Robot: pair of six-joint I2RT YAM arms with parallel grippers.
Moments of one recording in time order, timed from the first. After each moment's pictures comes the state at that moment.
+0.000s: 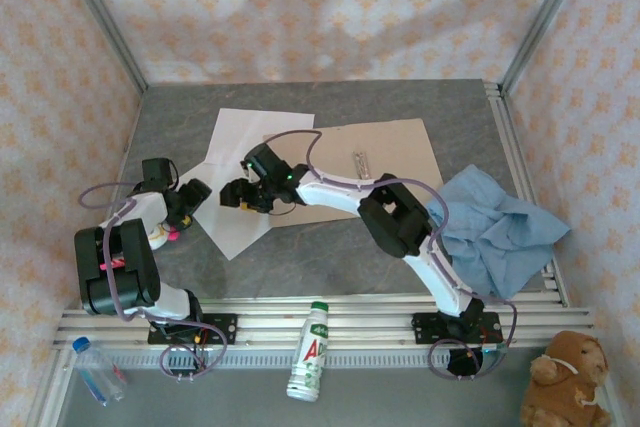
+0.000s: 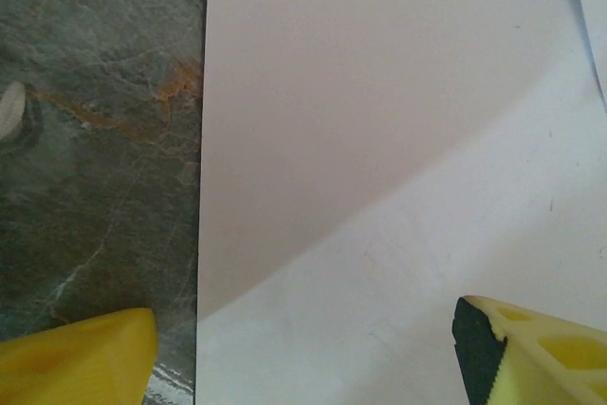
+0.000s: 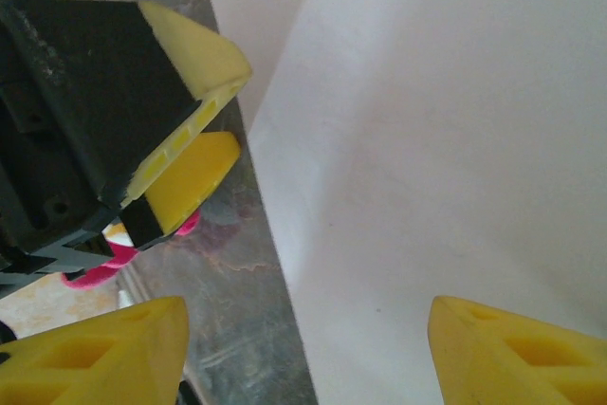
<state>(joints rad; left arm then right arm) 0.31 1.45 0.69 -0.36 0.20 -0.67 0.94 2.32 1.82 -0.26 -0.46 0.90</state>
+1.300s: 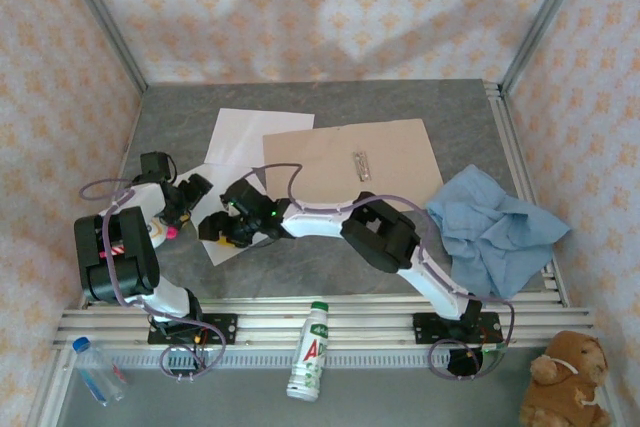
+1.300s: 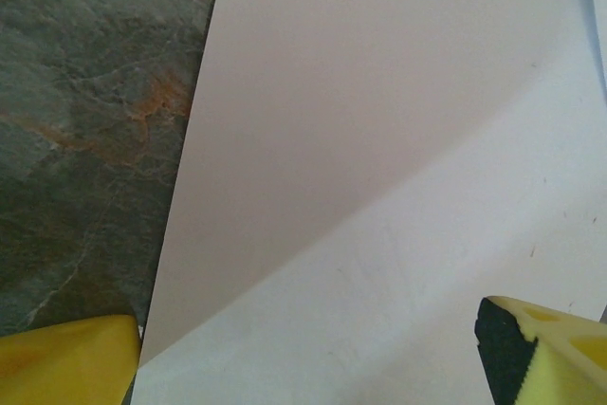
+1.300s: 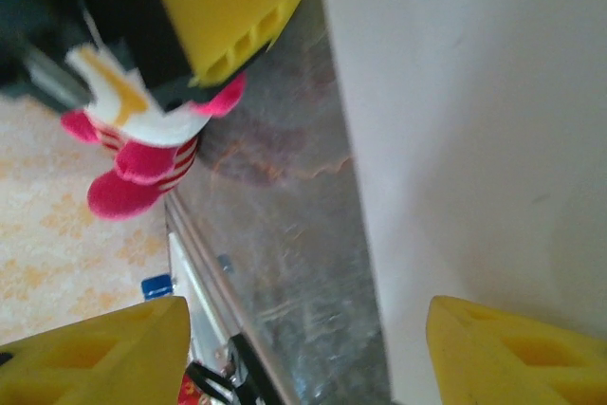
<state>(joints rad) 0.32 1.53 0.77 -0.41 0.24 -0.67 1.11 2.36 1.71 0.03 -0.50 1.13</state>
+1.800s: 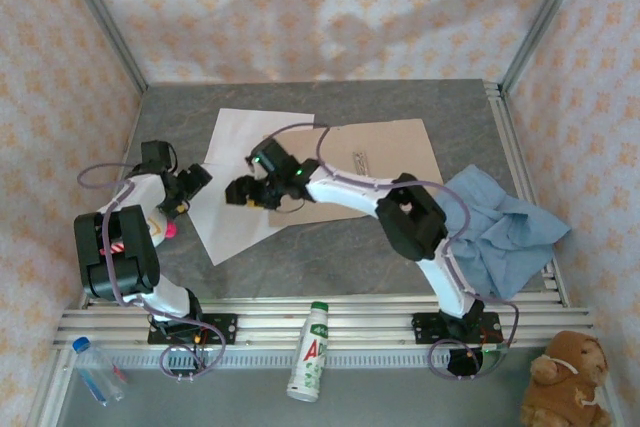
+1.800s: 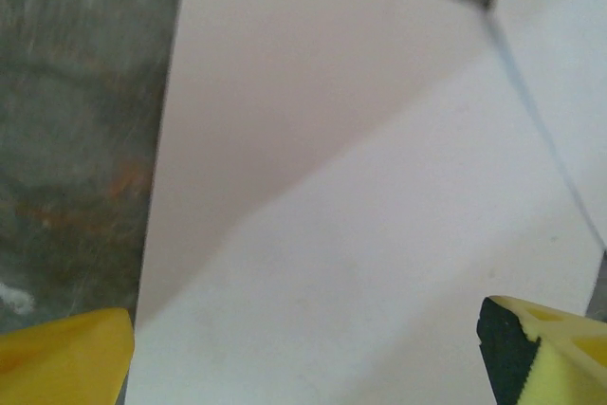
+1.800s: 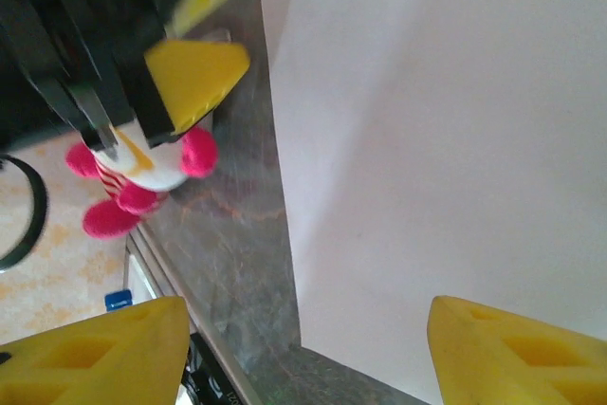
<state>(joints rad) 0.28 1.53 0.88 -0.47 0.16 -0.60 0.92 2.18 1.72 -0.30 -0.48 0.84</state>
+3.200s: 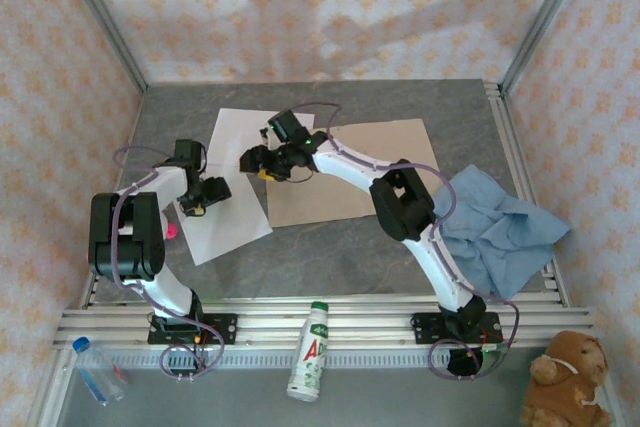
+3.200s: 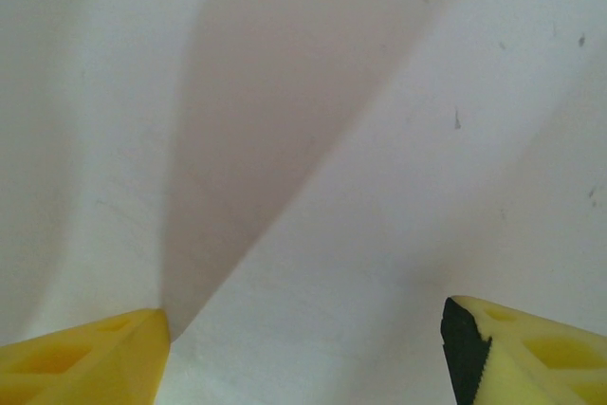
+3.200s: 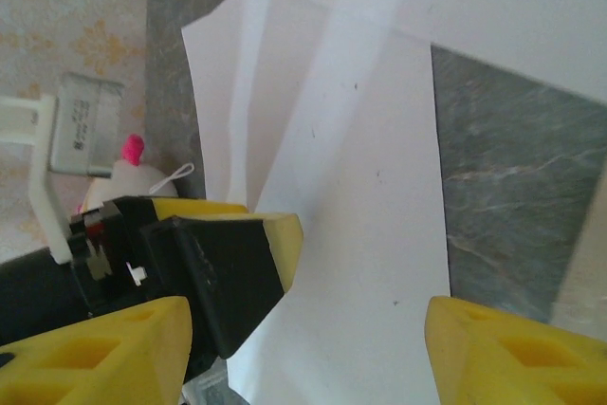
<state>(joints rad) 0.12 1.64 0.91 -0.55 0.05 -0.40 0.78 2.40 2.02 -0.41 -0.58 0.80</state>
